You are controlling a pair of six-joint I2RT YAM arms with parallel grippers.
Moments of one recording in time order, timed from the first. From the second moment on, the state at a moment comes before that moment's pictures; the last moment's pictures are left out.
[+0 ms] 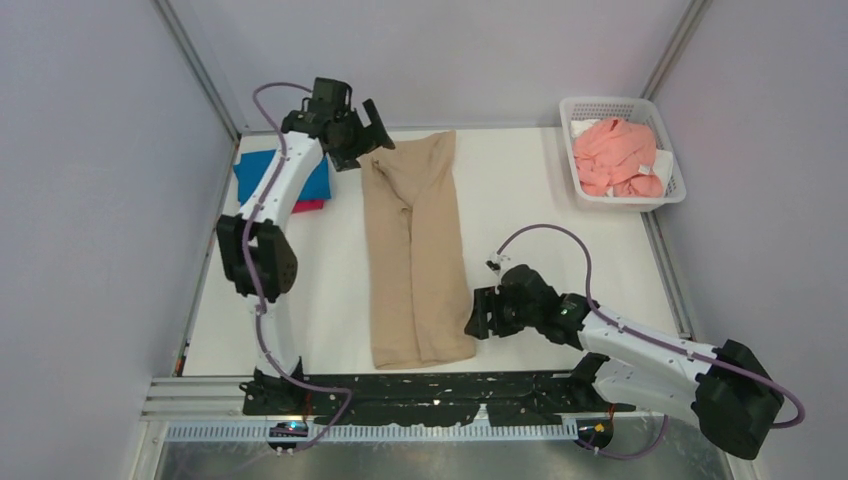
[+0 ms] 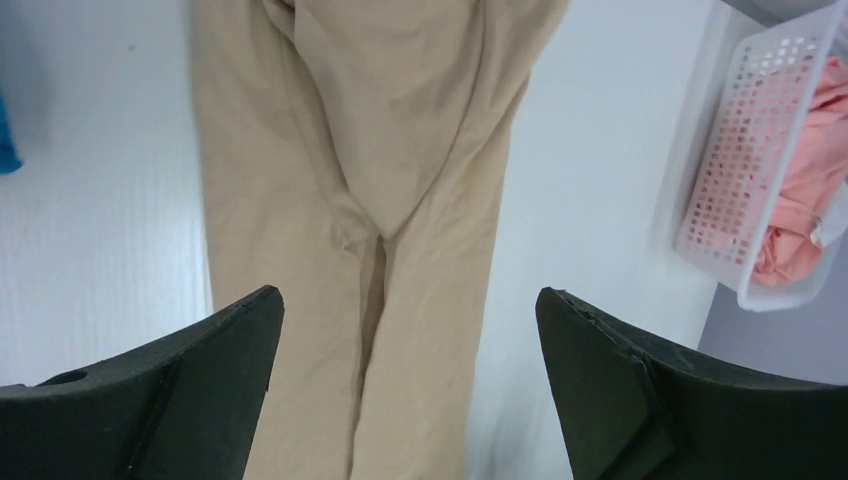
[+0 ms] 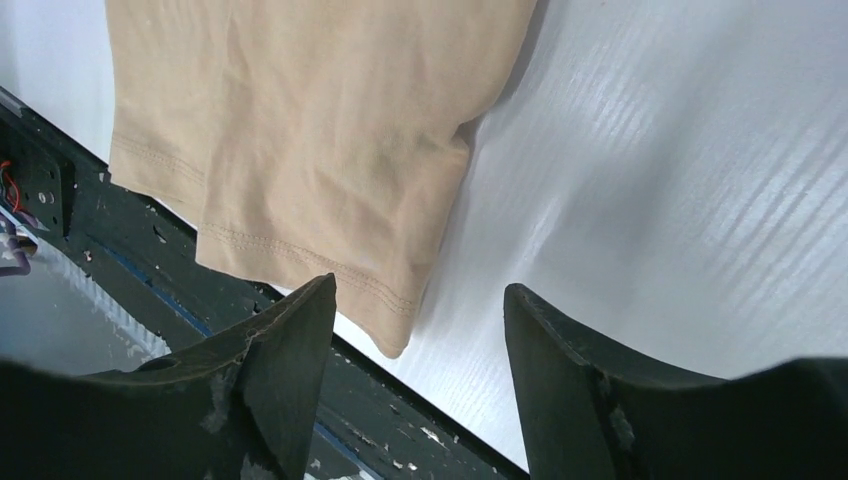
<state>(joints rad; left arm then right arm) -0.24 2.09 2.06 -0.81 0.18 -0.65 0.81 1.00 0.43 -0.27 -0.15 0.62</state>
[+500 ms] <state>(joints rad) -0.66 0.85 0.62 -0.65 -0.02 -0.79 0.81 0.91 0.38 -0.29 -0.19 0.60</state>
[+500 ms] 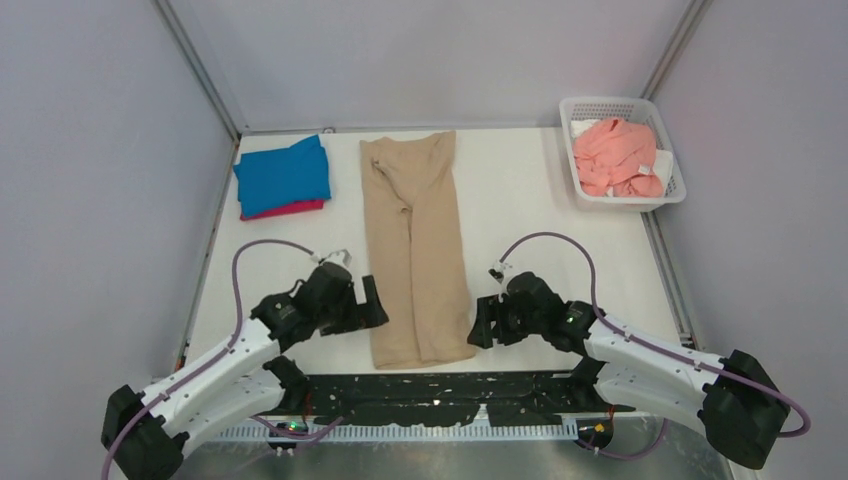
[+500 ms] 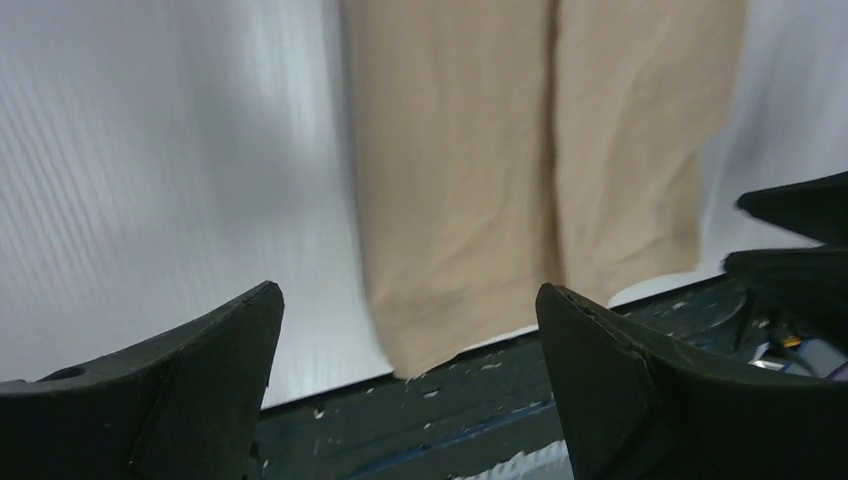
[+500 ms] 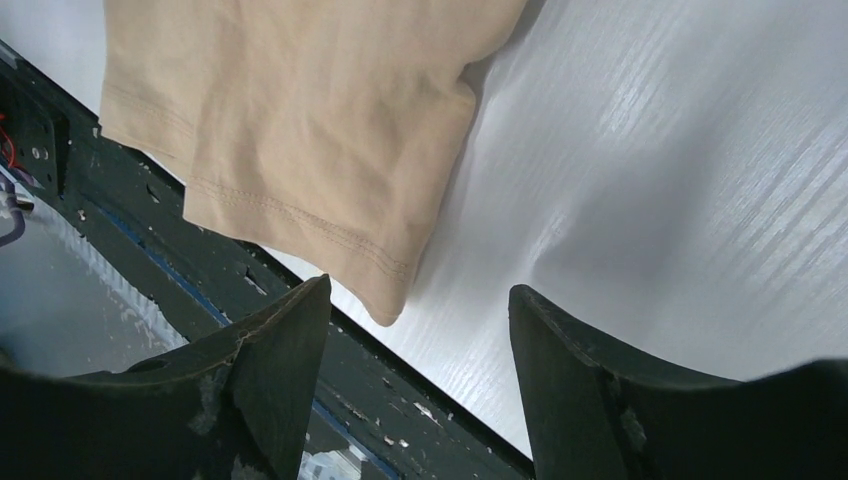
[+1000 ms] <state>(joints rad) -0.97 0.59 0.23 -0.49 -0.03 -1.18 0.81 1.00 0.30 -0.10 -0.28 0.66</state>
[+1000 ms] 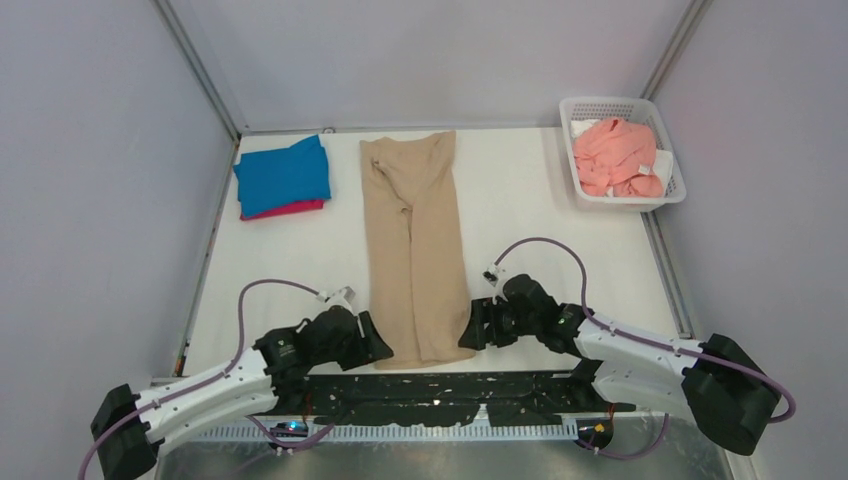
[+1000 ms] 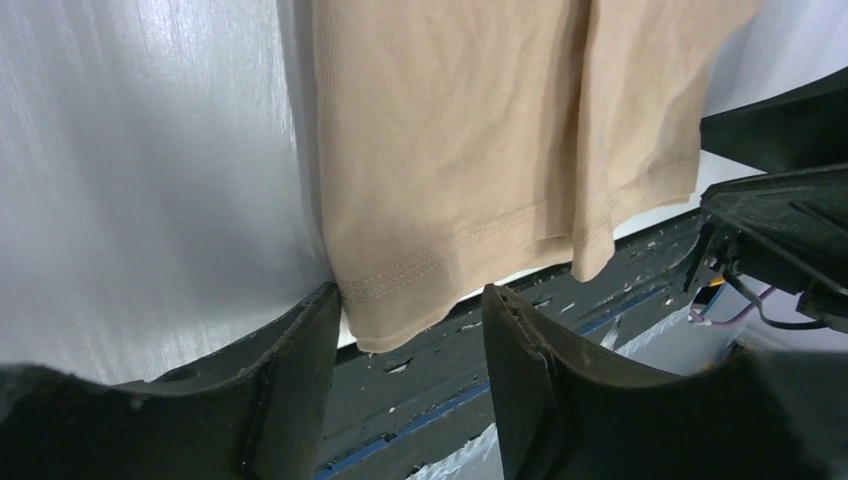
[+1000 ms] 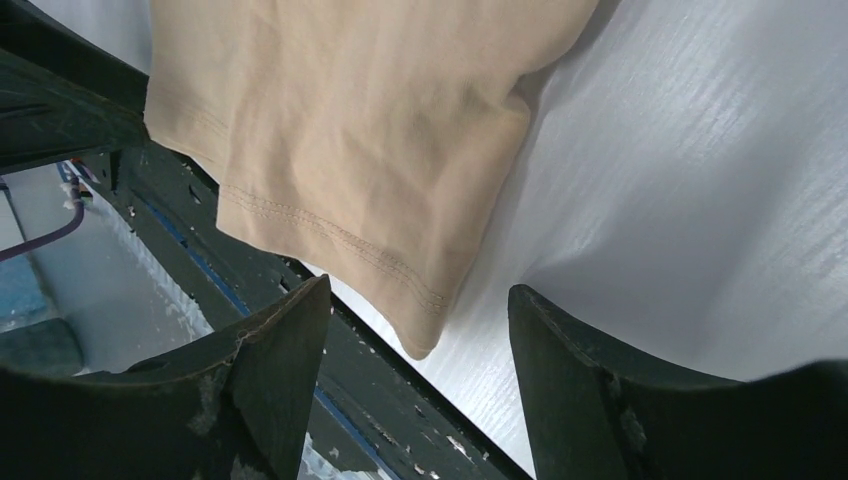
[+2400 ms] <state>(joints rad) -1.07 0.52 0.23 -0.49 -0.06 -1.13 0.84 0.85 0.24 -0.14 -0.38 0.76</state>
